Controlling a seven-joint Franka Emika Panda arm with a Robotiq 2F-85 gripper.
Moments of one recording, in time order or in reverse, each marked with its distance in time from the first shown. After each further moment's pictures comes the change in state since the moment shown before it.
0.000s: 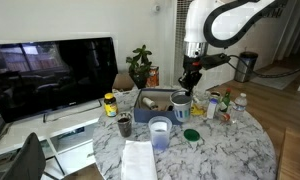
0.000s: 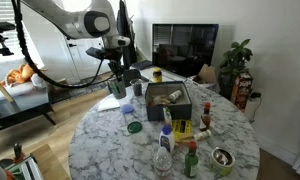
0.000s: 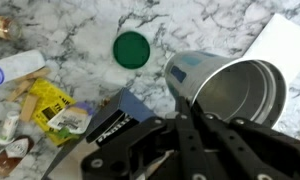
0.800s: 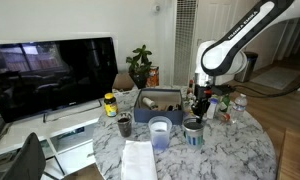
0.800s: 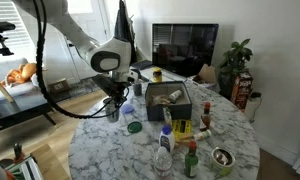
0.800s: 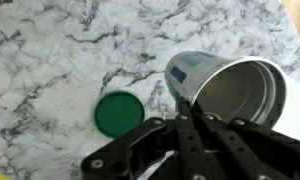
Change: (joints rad) arm -0.050 0.157 -0.041 -0.165 0.368 0.166 -0.431
